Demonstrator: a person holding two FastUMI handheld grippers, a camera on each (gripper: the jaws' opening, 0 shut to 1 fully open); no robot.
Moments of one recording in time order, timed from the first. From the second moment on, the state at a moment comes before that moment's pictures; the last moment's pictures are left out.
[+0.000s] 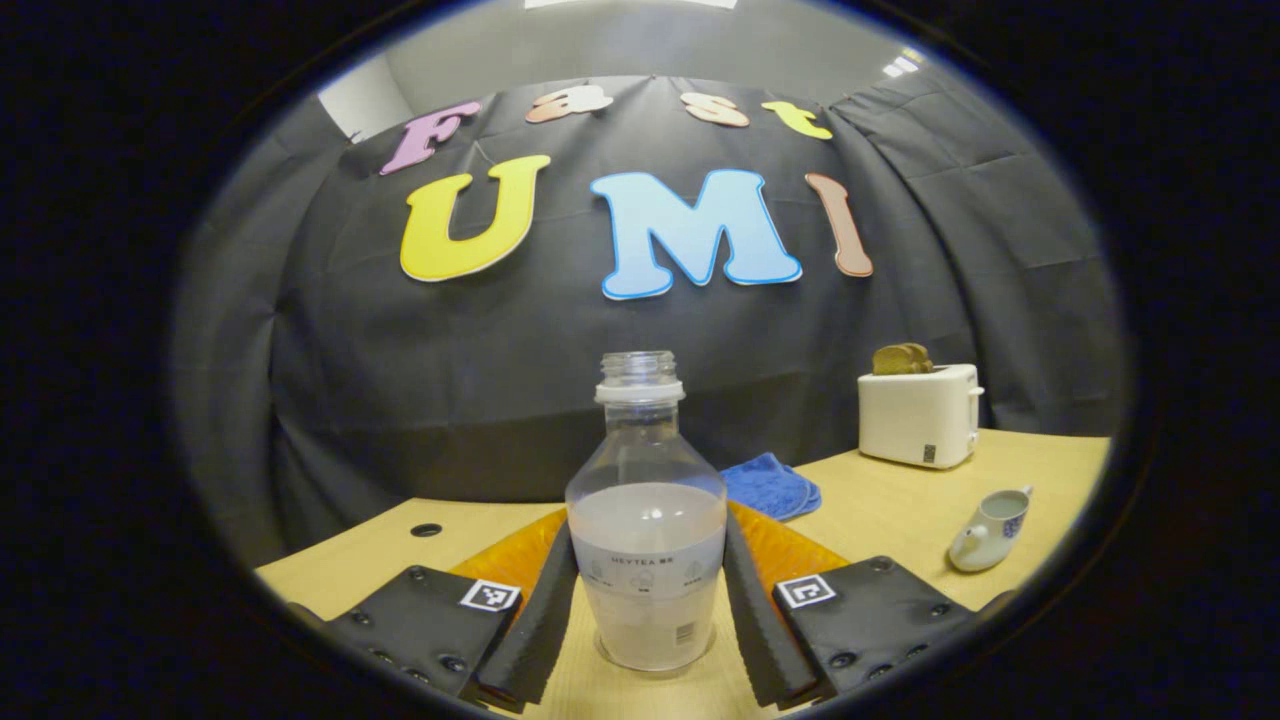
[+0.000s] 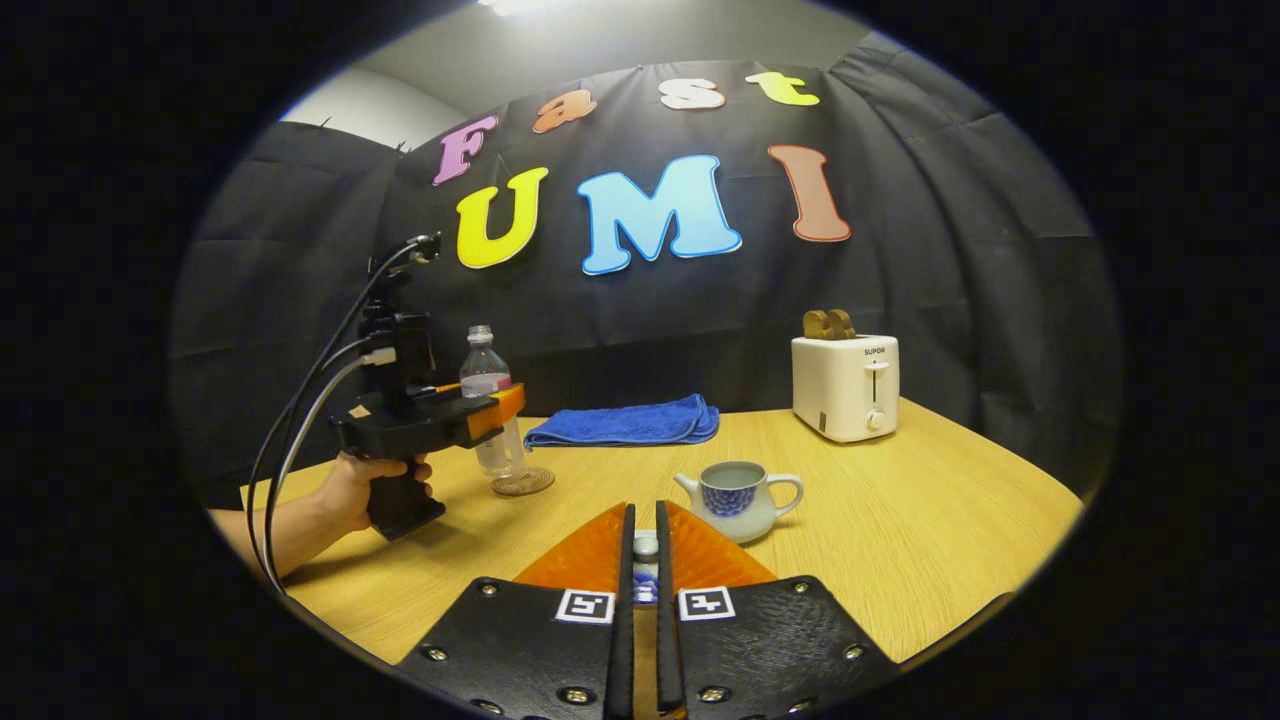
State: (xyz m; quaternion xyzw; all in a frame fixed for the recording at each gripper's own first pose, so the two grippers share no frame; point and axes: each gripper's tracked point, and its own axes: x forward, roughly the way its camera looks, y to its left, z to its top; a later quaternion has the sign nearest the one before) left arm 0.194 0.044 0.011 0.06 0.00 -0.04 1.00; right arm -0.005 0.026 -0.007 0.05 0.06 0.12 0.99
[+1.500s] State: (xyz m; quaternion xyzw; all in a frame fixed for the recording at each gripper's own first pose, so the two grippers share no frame) left arm 0.214 0.061 -0.009 0.05 0.00 -0.01 1.00; right arm 0.002 0.012 -0.015 0.06 0.06 0.11 0.99
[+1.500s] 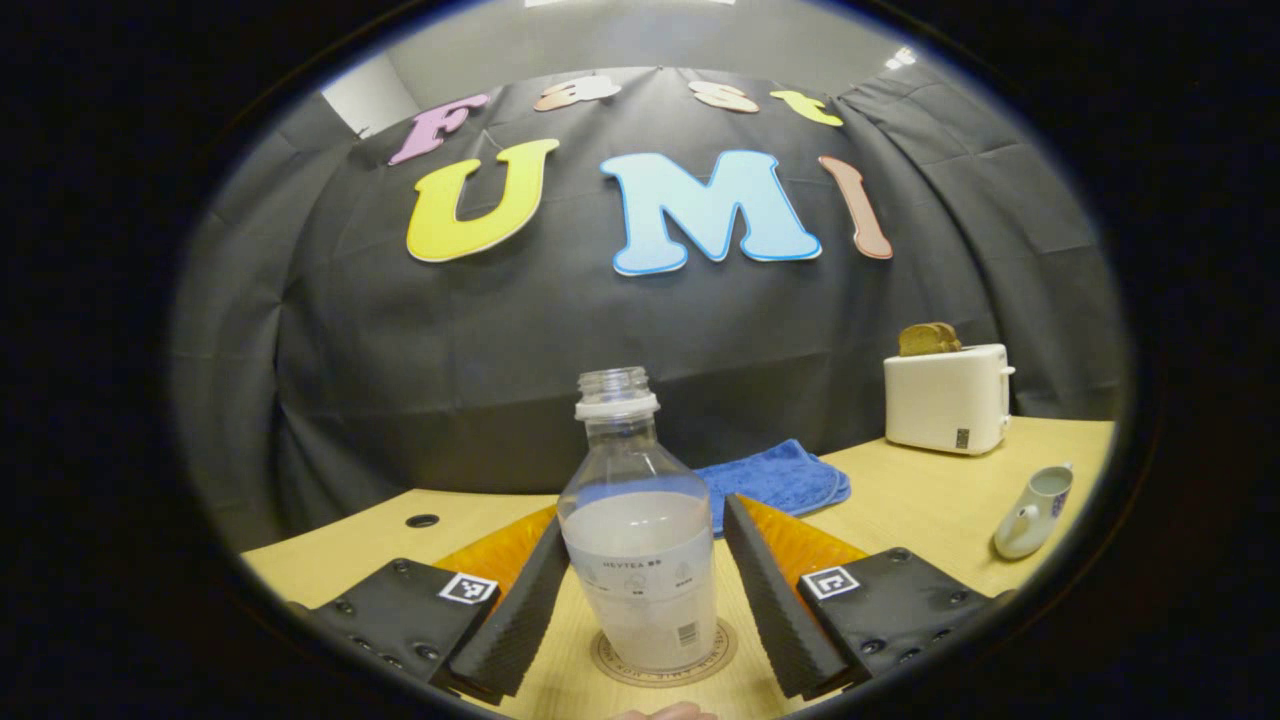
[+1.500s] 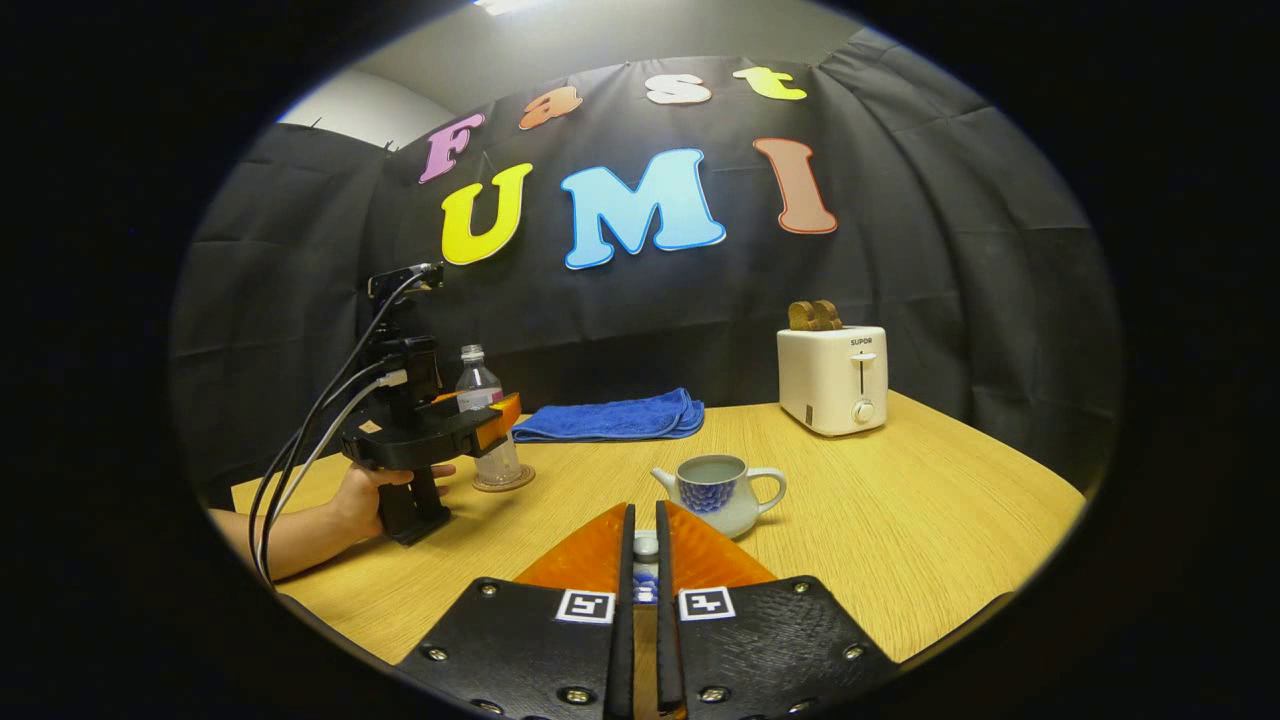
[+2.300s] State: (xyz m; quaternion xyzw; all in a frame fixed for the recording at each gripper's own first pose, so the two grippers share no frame) left arm 0.197 0.065 0.025 0.06 -0.04 -0.01 1.00; right arm -0.003 0.015 -0.009 0.04 0.06 0.11 0.99
